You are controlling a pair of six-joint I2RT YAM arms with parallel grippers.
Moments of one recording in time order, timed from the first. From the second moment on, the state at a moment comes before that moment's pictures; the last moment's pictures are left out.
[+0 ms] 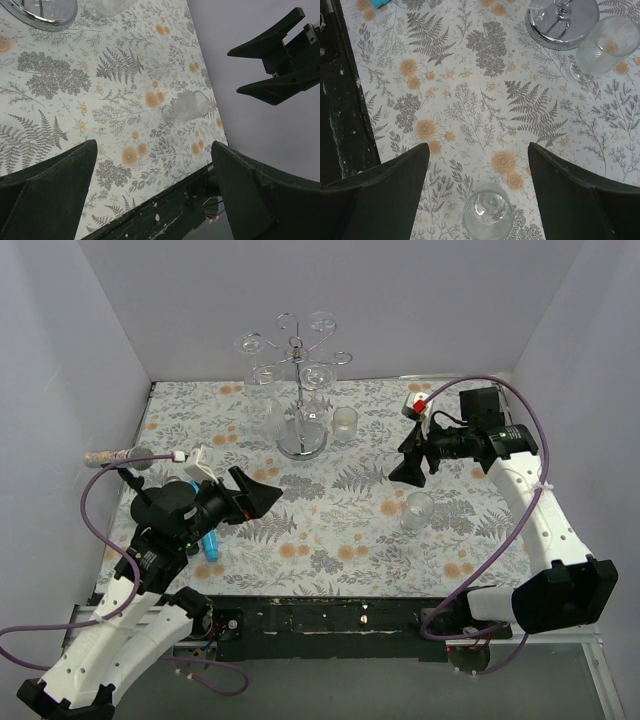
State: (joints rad) left arm -0.53 0.59 0.77 -0.42 0.12 -0.78; right arm 0.20 1.29 1.32 -0.87 -0.90 -0.63
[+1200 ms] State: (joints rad) left arm -0.53 0.57 0.69 -0.39 0.13 -0.82; right arm 0.35 1.36 1.27 -0.77 -0.82 -0.49
